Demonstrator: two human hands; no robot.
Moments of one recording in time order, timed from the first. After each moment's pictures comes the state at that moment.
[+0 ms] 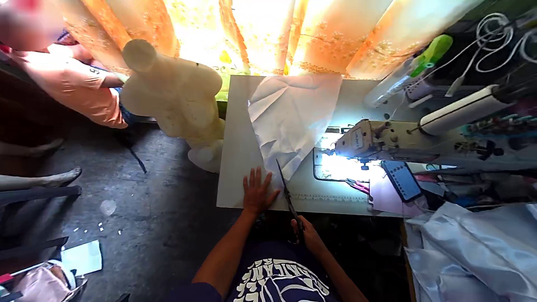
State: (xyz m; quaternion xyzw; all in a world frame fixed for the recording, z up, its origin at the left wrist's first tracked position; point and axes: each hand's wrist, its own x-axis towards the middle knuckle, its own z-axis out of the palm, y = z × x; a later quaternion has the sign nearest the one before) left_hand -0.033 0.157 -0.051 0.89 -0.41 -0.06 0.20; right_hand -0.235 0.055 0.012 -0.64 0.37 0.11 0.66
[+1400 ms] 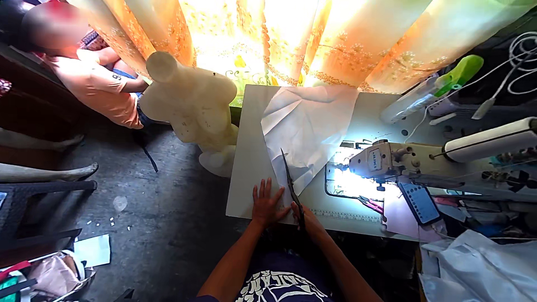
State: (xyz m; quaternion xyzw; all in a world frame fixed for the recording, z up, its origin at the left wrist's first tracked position) left_hand -0.032 0.159 -0.052 0.87 -0.43 -0.03 0.24; right_hand -0.143 0.020 0.025 -0.62 0.40 0.16 0.65
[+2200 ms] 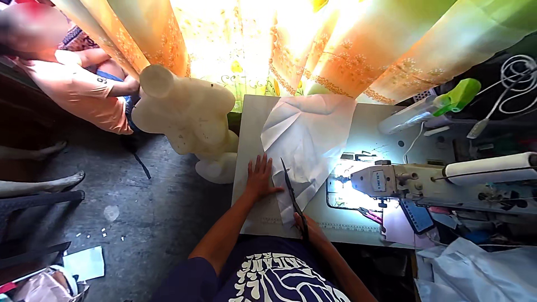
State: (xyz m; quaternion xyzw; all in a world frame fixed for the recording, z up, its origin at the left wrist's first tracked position) left_hand 0.115 0.106 -0.020 0.86 -0.43 -0.22 0.14; right_hand -0.120 0.013 0.039 -0.63 0.41 0.19 0.63
